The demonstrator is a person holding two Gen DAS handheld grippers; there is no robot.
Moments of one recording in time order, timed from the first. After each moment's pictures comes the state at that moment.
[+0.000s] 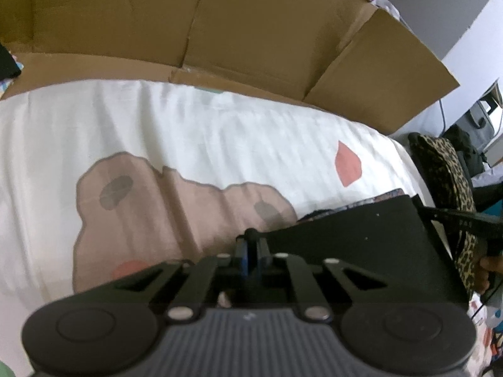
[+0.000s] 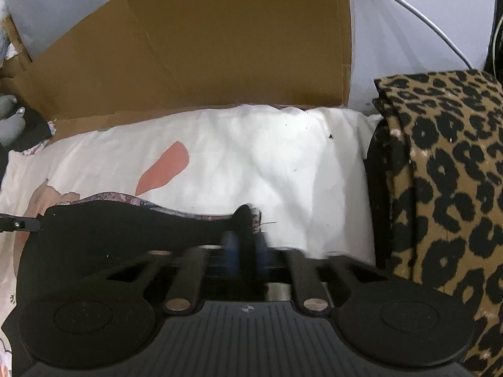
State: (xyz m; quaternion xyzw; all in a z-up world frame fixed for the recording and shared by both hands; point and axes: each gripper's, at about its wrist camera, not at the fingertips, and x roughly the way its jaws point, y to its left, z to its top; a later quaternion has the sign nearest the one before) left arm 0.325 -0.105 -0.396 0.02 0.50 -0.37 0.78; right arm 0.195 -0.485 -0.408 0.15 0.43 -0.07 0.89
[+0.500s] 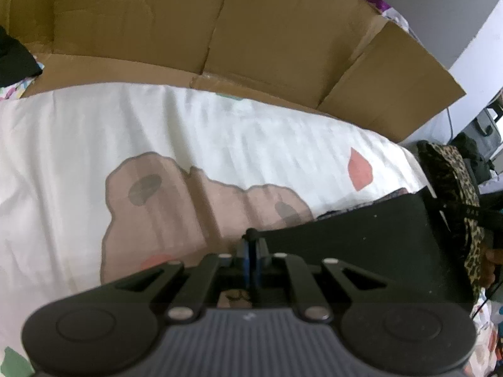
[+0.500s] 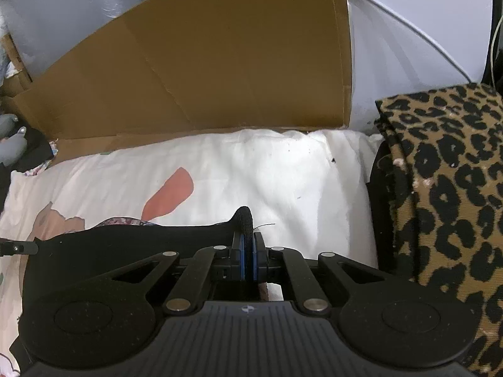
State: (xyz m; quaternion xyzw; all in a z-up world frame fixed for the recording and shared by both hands) left arm 0.326 -0.090 -0.397 0.01 0.50 -0.35 0.79; right arm 0.205 -0.487 -0.404 0.16 0.41 -0.07 0.90
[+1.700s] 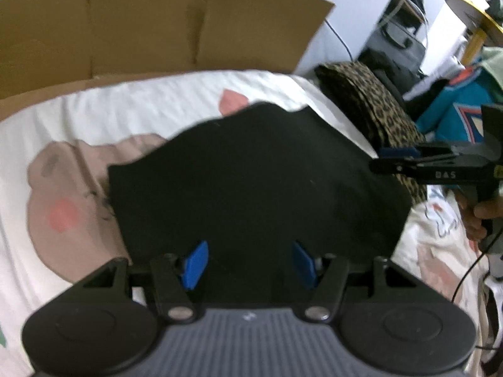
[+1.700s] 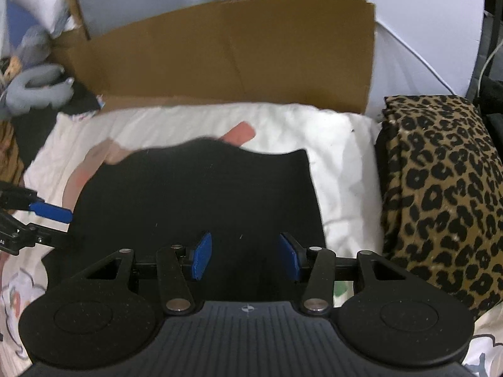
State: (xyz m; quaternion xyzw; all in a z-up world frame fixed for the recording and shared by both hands) left arm 0.187 -0.112 -0.372 0.11 0.47 -0.47 0.74; right arm 0.089 -0.404 -0.360 0.09 0.41 -0.03 0.91
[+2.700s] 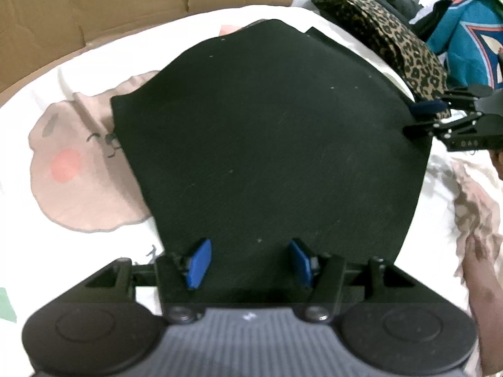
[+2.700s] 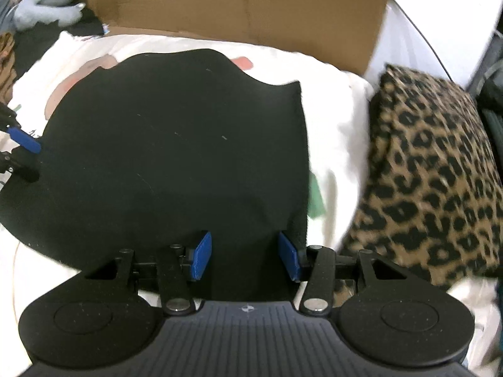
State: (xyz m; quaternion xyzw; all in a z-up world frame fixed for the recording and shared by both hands) left arm 0.171 -0.094 -0.405 0.23 0.49 -0.45 0.71; right arm 0.037 -0.397 -0.406 -0.01 0.47 -0.03 0.88
